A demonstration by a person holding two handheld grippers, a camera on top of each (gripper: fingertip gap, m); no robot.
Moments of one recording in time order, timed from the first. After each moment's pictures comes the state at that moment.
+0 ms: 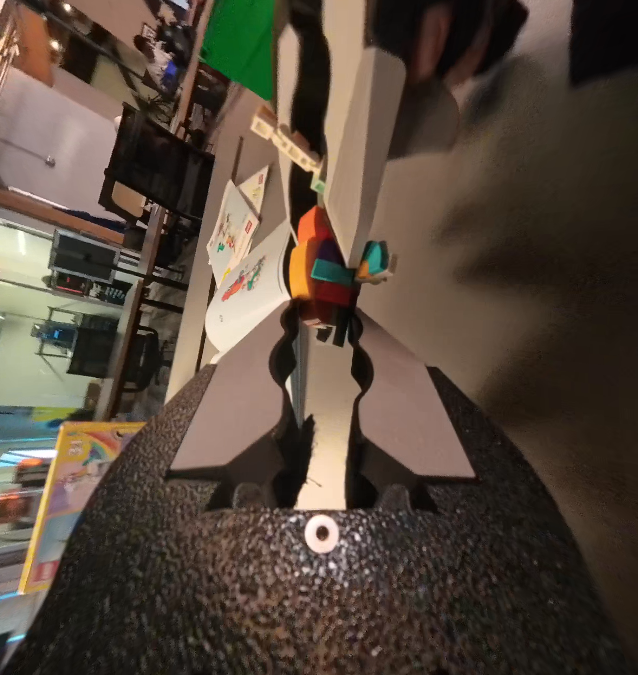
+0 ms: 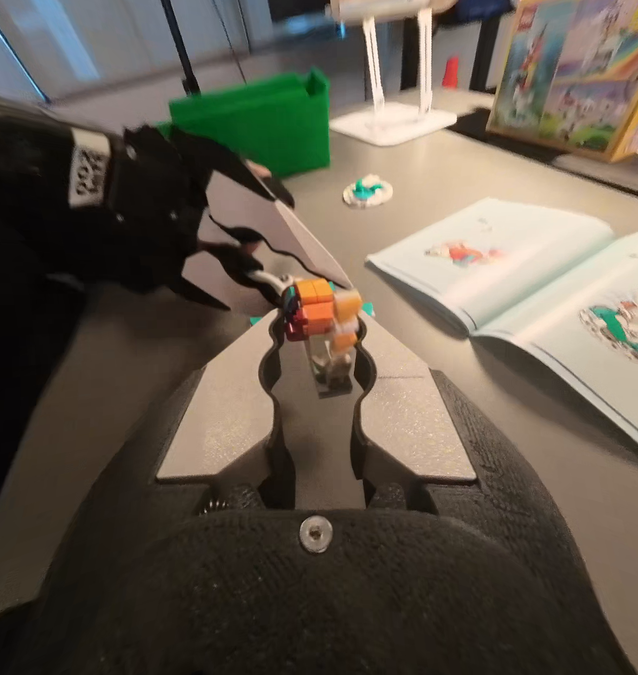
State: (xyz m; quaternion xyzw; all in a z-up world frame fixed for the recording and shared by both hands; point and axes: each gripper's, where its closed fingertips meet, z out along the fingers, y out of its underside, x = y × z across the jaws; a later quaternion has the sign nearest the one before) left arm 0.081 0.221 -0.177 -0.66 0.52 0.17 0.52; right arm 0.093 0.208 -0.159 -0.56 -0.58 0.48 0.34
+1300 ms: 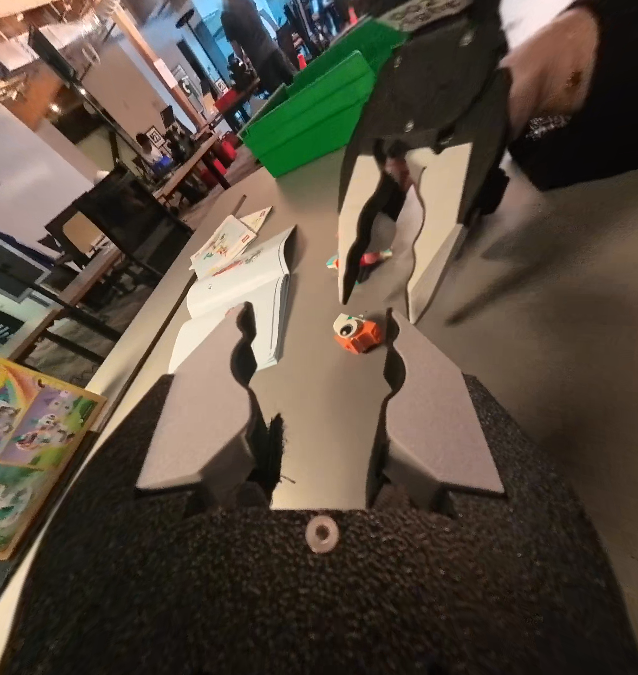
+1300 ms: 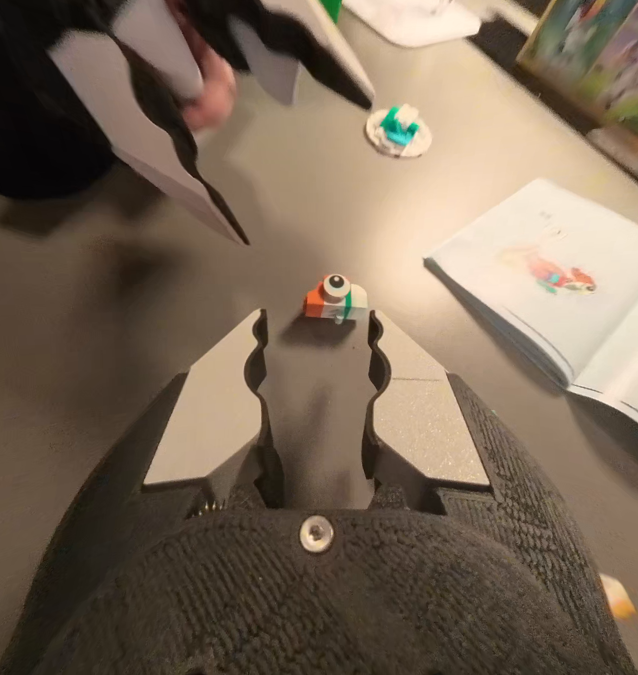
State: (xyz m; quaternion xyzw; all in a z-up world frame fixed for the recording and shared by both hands) left arm -0.004 0.133 -0.148 -0.64 0.46 -0.04 0.61; right arm 0.021 0.144 -0.200 -0.60 -0.64 0.30 0.37
